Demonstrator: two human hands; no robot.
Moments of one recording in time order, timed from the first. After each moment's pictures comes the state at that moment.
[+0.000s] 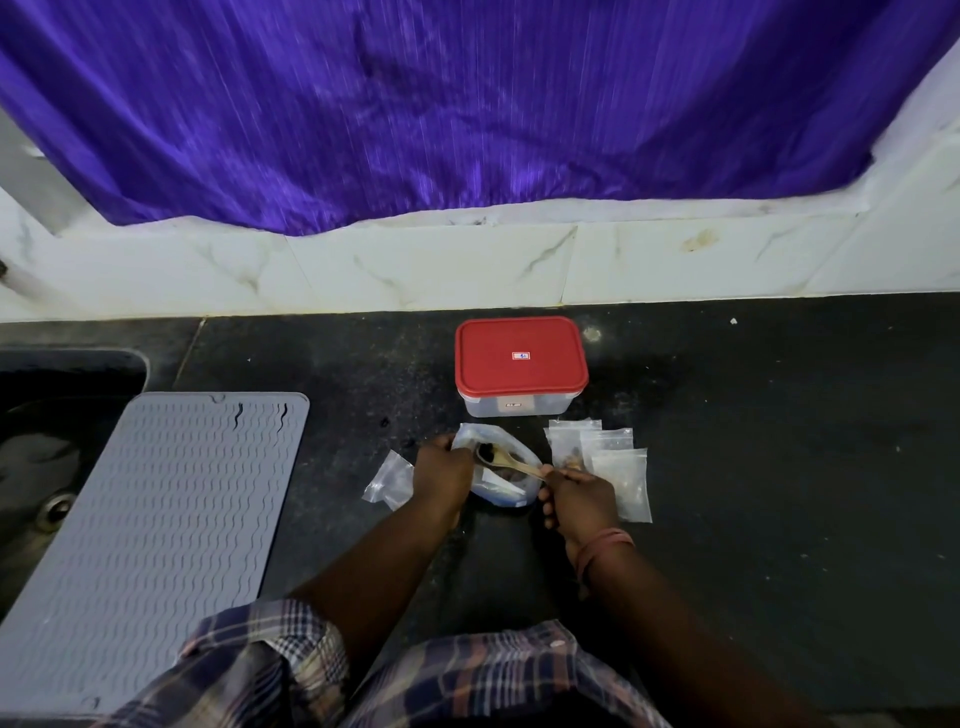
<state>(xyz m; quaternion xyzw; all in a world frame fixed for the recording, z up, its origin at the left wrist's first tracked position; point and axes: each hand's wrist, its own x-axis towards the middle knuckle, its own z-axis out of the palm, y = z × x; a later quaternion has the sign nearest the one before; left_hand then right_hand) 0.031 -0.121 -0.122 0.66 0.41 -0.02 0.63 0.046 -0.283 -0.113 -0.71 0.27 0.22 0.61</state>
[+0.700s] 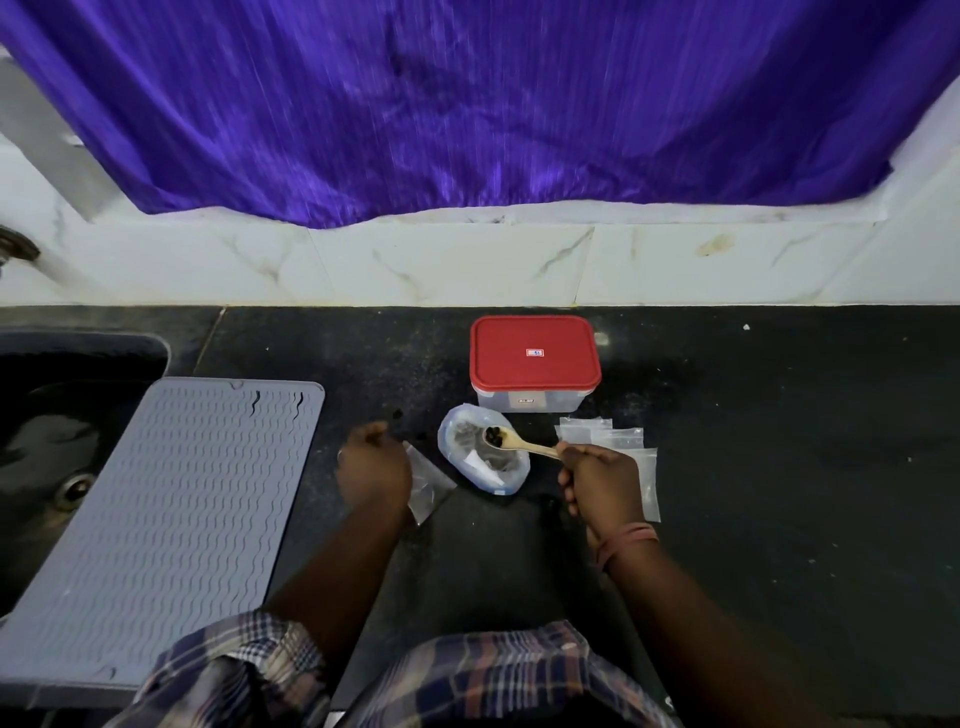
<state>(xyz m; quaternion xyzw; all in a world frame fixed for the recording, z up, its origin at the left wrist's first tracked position) -0.001 -0.057 -0.118 0.68 0.56 0.14 0.45 0.046 -0.286 -0.073 -0.72 0.20 0.19 0.63</state>
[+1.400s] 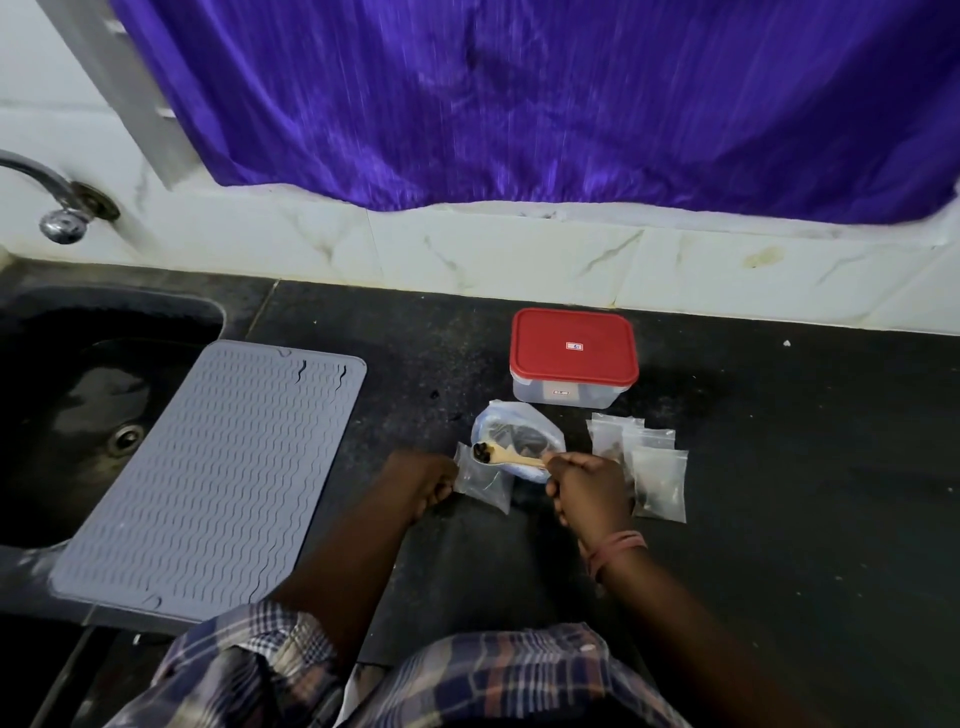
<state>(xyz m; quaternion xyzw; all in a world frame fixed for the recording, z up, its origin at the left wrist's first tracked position) -0.039 -0.051 -0.117 0.61 0.50 -0.15 0.59 0.009 -0.255 -0.073 -0.78 0.11 0.23 0.58</state>
